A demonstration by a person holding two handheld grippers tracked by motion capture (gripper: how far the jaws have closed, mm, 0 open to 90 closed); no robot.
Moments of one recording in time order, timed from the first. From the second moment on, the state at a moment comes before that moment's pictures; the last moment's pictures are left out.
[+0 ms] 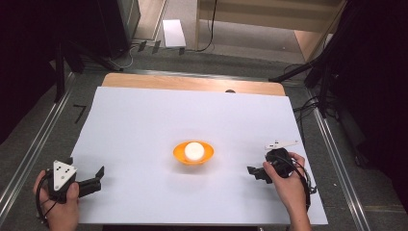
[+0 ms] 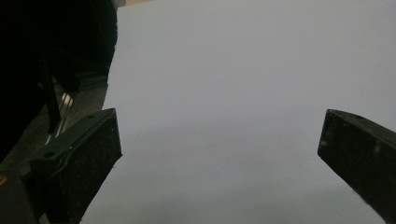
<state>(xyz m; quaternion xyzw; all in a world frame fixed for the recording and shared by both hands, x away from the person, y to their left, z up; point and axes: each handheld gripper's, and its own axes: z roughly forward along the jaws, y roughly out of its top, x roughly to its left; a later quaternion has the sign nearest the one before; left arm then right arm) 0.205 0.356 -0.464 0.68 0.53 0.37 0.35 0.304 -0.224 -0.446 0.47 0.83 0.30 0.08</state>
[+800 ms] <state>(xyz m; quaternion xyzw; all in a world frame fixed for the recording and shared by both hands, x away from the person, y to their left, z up) 0.205 0.355 -0.464 0.68 0.53 0.38 0.35 0.283 -0.262 -0.468 0.49 0.80 0.33 0.09</state>
